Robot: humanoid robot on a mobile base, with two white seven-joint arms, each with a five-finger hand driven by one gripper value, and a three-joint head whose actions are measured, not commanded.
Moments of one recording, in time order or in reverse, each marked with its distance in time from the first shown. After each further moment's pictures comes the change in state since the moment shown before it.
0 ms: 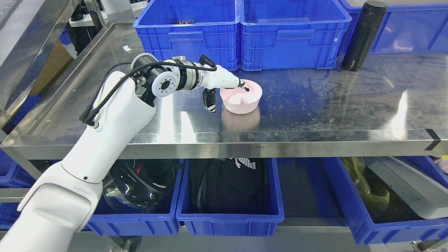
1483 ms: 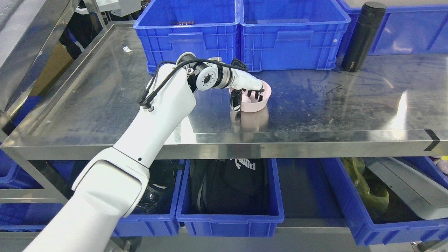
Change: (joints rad) left arm -0.099 -0.259 0.032 0.453 -0.145 -0.170 0.065; right arm 0.000 0.000 0.000 0.000 0.000 0.000 0.000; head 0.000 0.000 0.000
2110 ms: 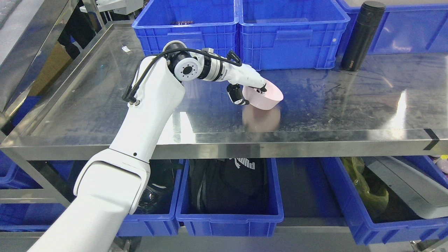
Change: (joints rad) left arm 0.012 -0.021 0.297 -0.026 0.012 -0.379 -0.084; right arm 0.000 0.000 0.000 0.000 0.000 0.000 0.000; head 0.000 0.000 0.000
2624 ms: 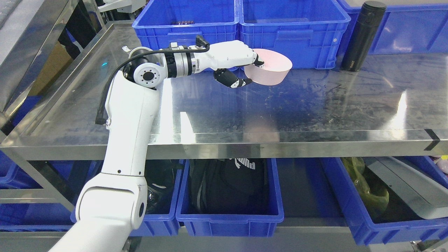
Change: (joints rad) left arm 0.163 -0.005 0.289 -0.223 0.221 -0.084 0.014; right arm 0.000 0.000 0.000 0.000 0.000 0.000 0.000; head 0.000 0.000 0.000
